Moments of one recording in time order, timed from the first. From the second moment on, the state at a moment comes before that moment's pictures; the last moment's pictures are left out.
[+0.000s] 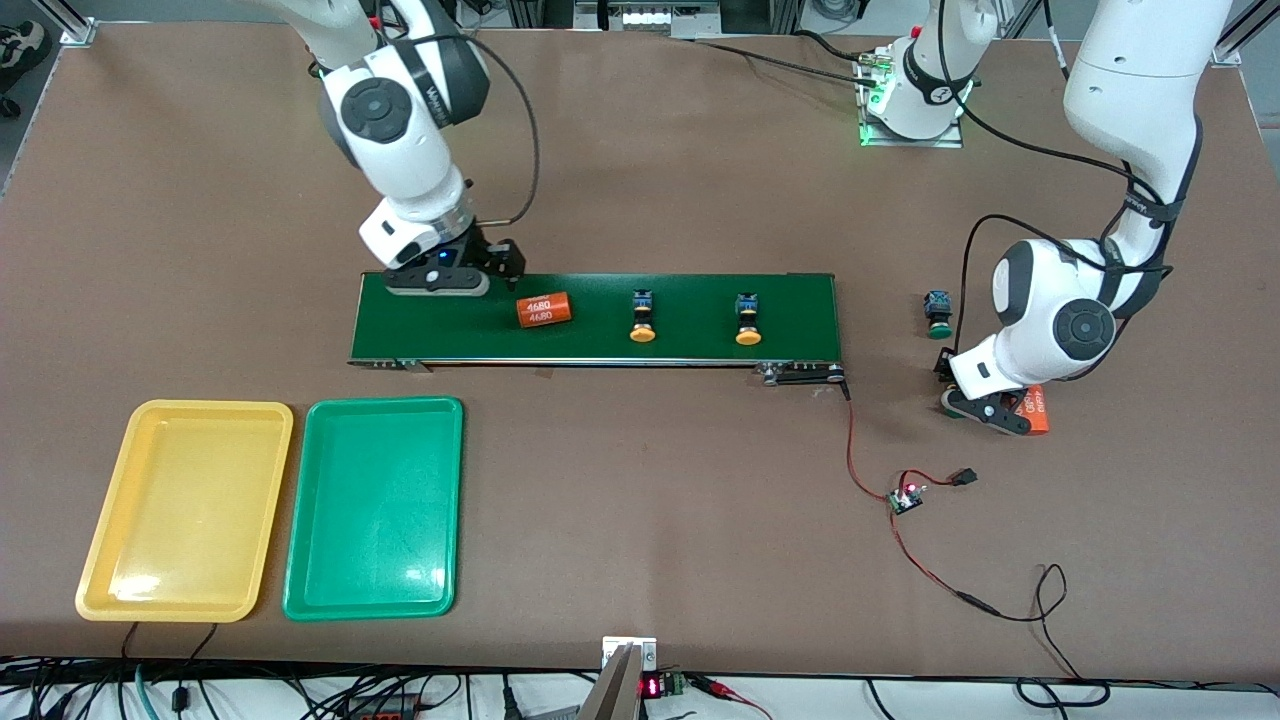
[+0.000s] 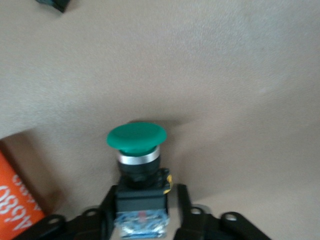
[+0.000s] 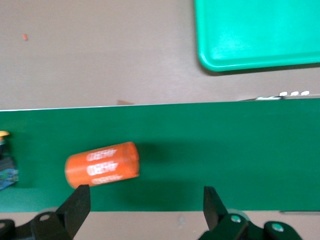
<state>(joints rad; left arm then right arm) -0.04 0.50 0.05 -2.06 0.03 2.44 0.38 0.56 0.10 0.02 -2.19 -0.02 2.39 0.64</state>
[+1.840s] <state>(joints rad) -0.09 0.36 -0.37 -2.00 -0.13 2.15 -0.48 0.75 0.46 0.02 -1.90 -0.05 2.42 0.87</state>
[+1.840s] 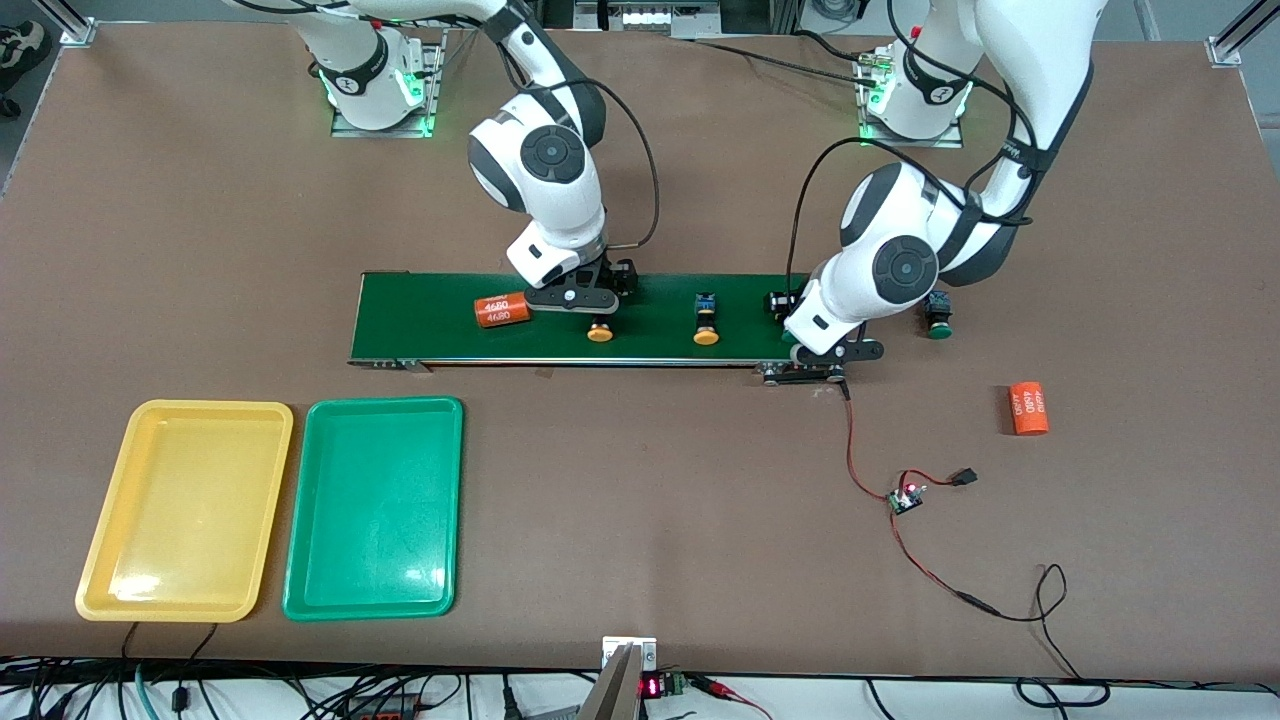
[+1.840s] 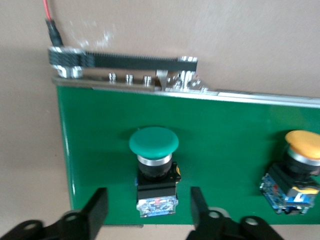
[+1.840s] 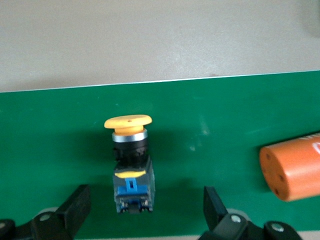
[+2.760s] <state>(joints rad) -0.03 0.36 0.05 -1.89 0.04 2.21 0.00 0.69 0.43 0.00 -1.87 -0.07 2.34 0.74</state>
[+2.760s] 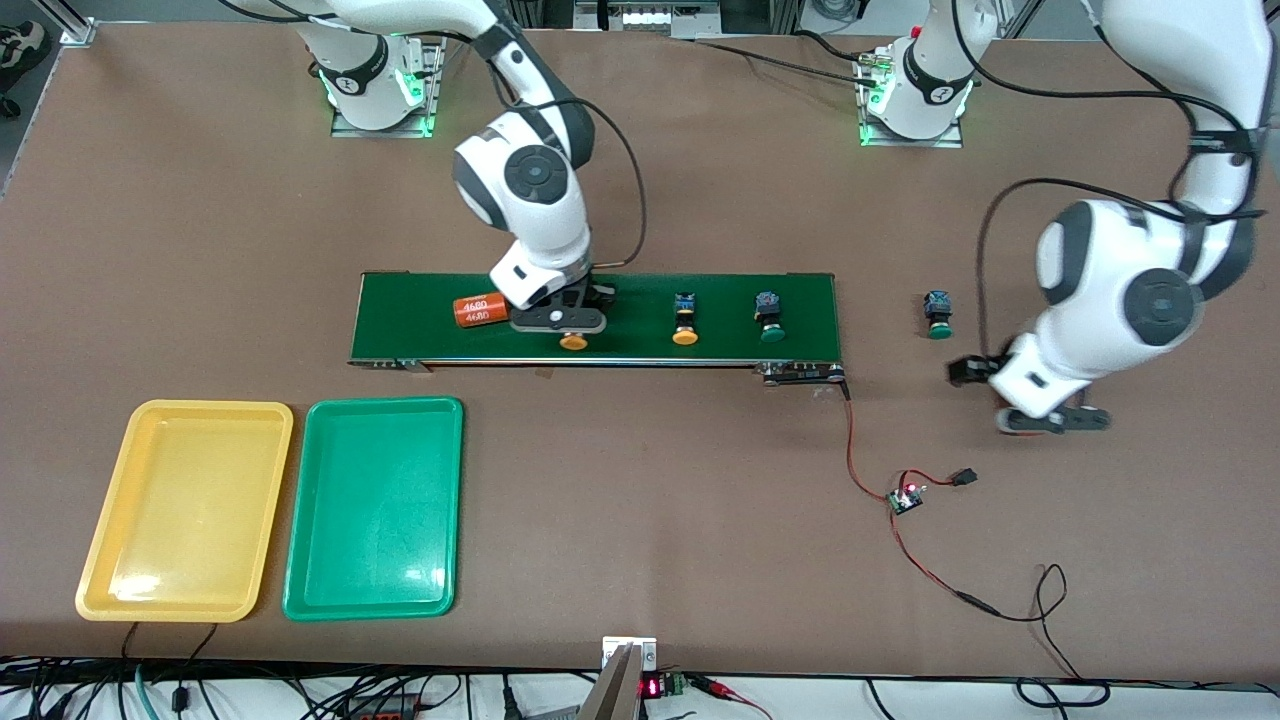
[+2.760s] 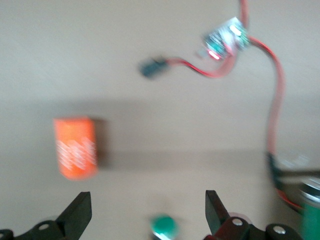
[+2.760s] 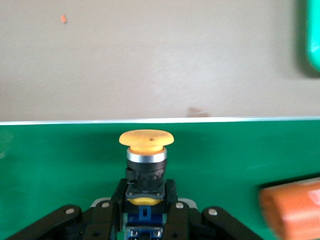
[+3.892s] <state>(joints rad) 0.04 0.59 0.12 -1.88 0.04 2.36 0.13 0.00 0.48 -0.10 -1.74 -0.06 2.25 -0.29</state>
